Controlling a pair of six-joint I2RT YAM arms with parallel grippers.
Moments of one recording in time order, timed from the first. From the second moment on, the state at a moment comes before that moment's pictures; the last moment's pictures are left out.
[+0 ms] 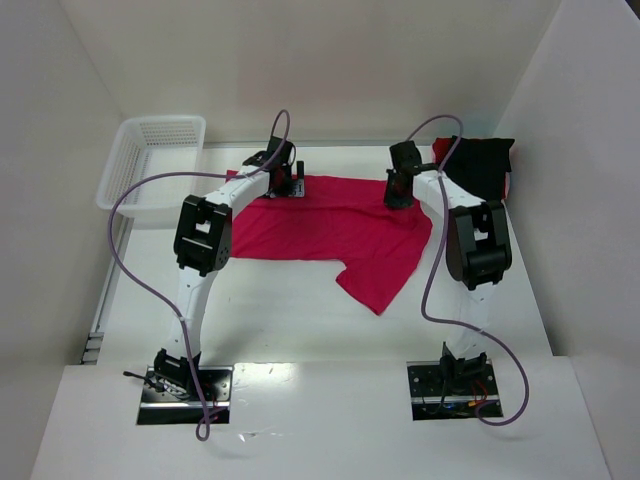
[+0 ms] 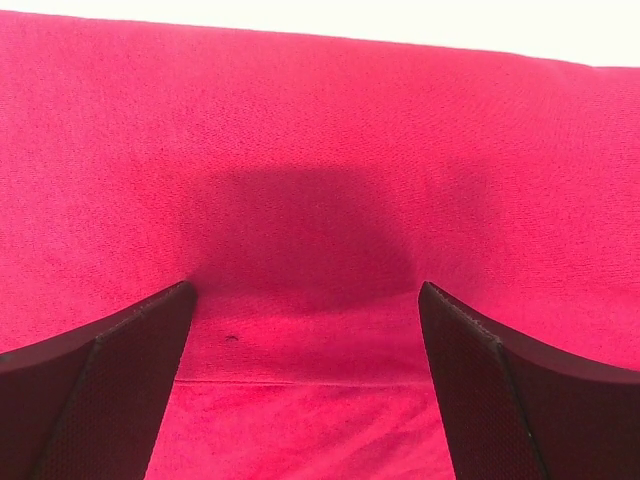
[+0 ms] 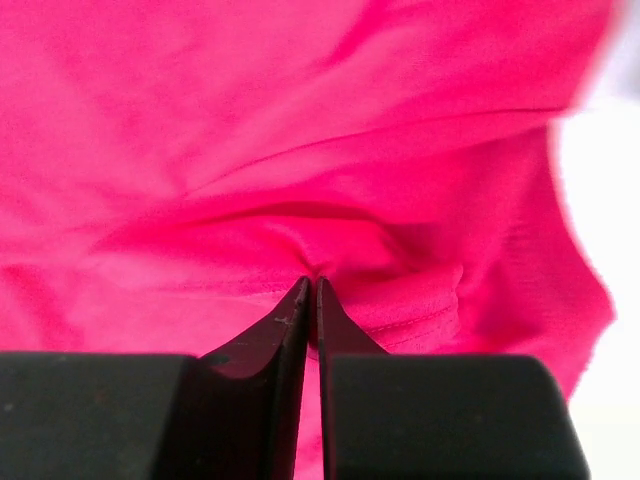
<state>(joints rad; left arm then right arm) -0.33 2.40 2.01 -0.54 -0.13 -0.34 0.21 2.02 1.53 -0.50 0.10 0.38</state>
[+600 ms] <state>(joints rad) -0.33 2.40 2.01 -0.54 -0.11 -0.34 0.19 1.95 1.44 -0.56 0.08 0.38</state>
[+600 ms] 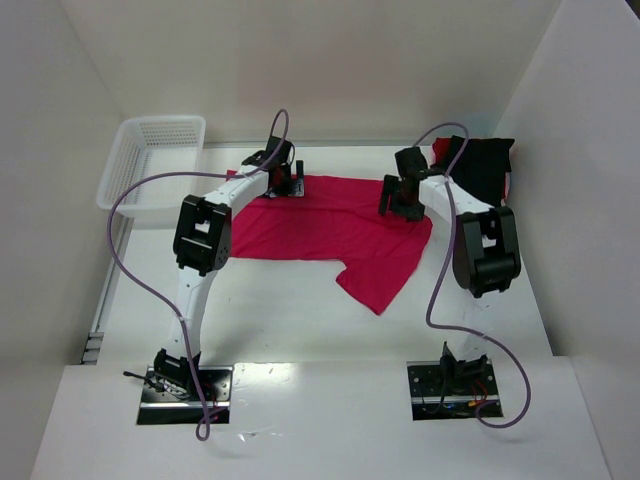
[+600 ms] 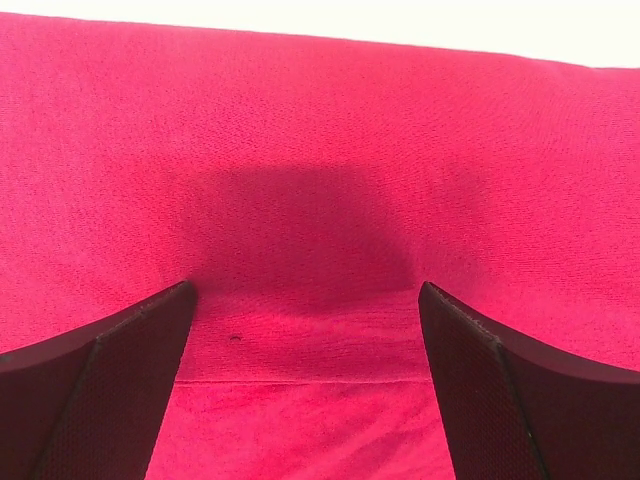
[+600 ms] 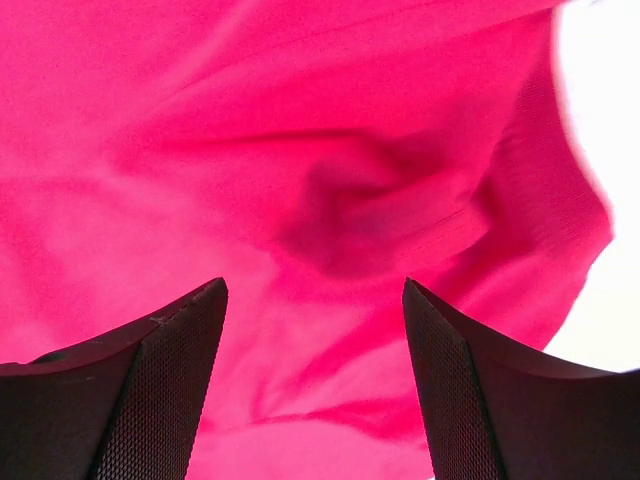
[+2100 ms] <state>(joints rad) -0.31 2.40 2.01 -0.53 -0.08 -0.32 0.30 2.01 1.43 -0.47 0.24 0.46</state>
